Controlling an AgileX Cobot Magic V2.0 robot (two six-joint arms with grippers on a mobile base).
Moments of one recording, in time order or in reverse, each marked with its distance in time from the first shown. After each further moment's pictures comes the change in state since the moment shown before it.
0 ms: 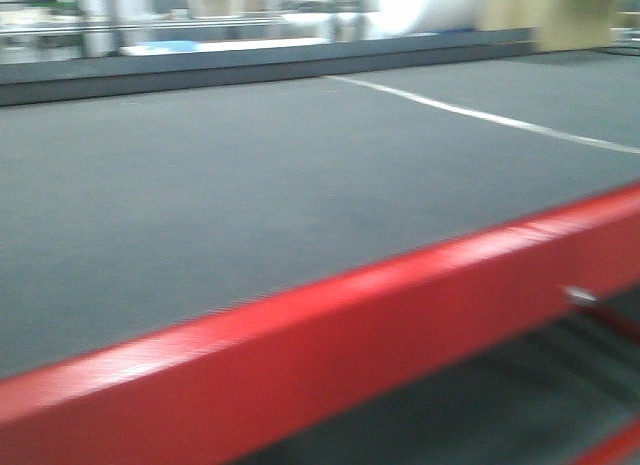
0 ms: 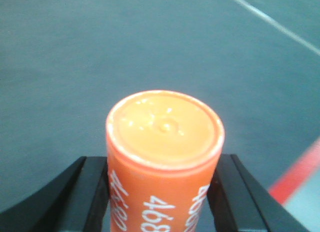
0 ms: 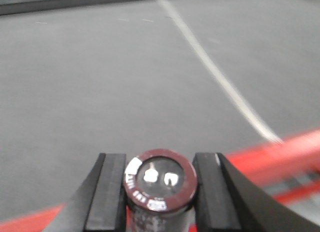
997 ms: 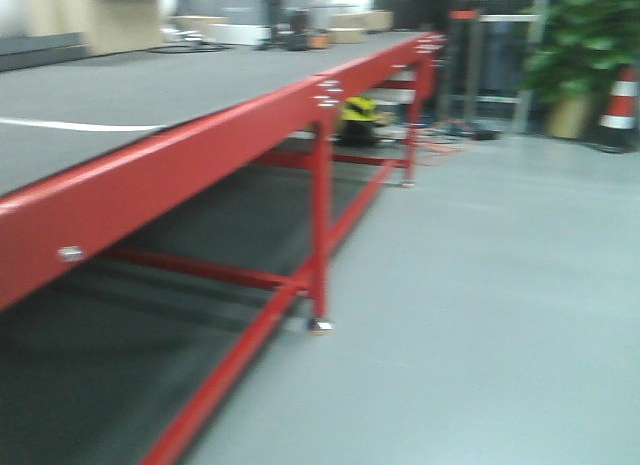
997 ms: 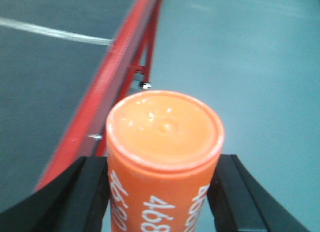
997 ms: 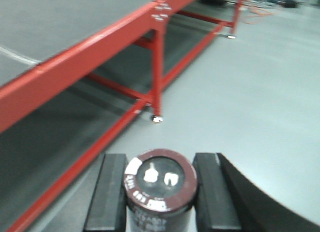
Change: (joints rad) left arm 0.000 0.000 0.000 0.000 0.000 0.000; right arm 0.000 0.000 0.000 0.000 0.000 0.000
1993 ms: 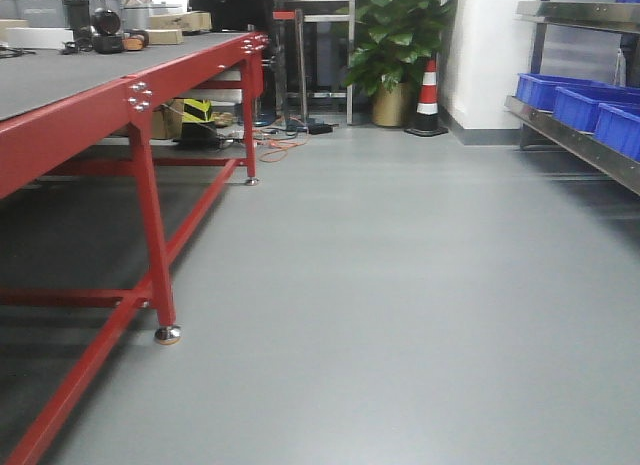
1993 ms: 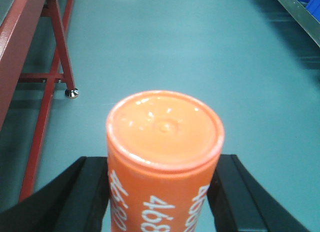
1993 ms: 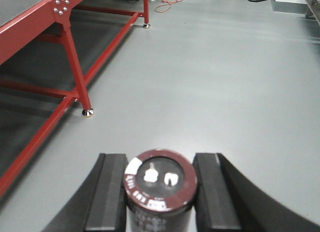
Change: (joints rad) left arm 0.000 0.000 0.000 0.000 0.000 0.000; right arm 0.000 0.000 0.000 0.000 0.000 0.000
